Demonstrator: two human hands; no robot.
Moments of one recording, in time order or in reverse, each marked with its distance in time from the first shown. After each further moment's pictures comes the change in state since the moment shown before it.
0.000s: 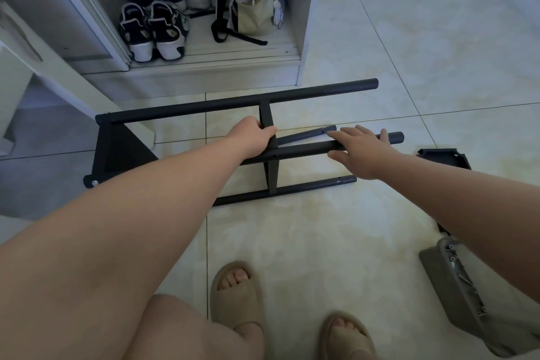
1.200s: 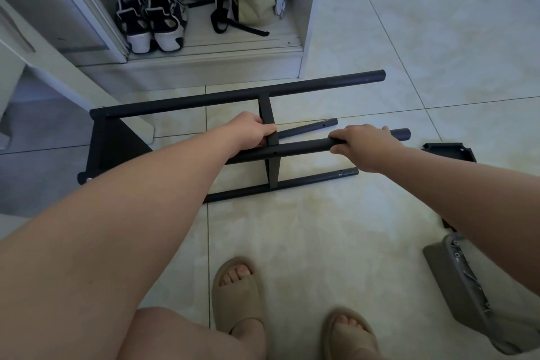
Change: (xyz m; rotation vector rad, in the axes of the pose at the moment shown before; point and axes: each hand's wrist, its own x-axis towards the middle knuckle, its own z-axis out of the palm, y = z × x) left_hand 0.014 -0.016 -0.004 -0.187 -0.132 -0.014; right_hand 0.008 -0.006 0.000 0.056 0.060 -0.028
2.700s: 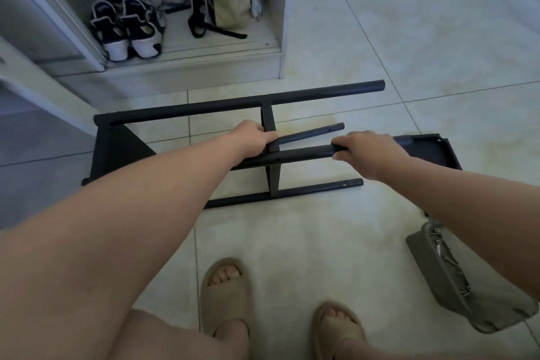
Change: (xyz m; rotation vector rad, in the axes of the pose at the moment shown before) left_hand -0.014 0.026 0.043 0.110 -0.033 0.017; right_hand -0.039 0.042 0.004 -0.030 0.021 -0.003
